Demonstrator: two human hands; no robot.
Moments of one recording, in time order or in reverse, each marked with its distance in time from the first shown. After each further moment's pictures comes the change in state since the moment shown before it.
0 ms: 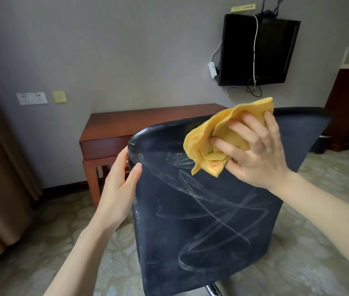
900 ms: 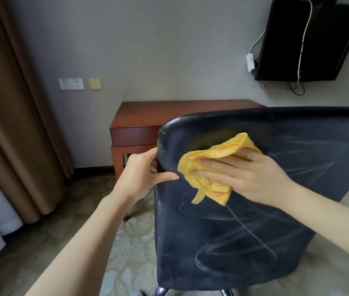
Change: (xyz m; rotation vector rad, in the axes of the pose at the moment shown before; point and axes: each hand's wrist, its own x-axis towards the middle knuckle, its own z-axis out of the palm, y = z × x) left_hand 0.029 -0.022 -0.024 0.394 -0.104 0.117; right_hand -0.003 -0.047 0.043 0.083 -0.234 -0.439
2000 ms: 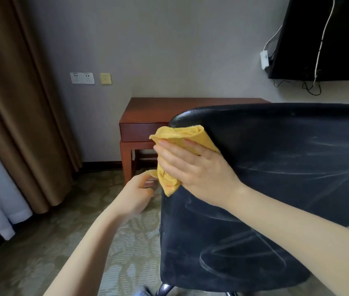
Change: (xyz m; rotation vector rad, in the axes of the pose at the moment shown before) left_hand -0.036 -0.036 0.002 -0.277 -0.159 -0.437; right_hand 0.099 -0.055 0.009 -0.051 -0.022 0.055
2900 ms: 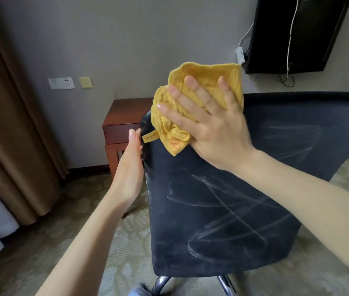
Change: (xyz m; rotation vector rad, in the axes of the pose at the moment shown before) left_hand -0.019 0.075 0.023 -0.322 0.193 0.210; right_hand -0.016 0.068 -0.032 -0.031 0.200 0.365
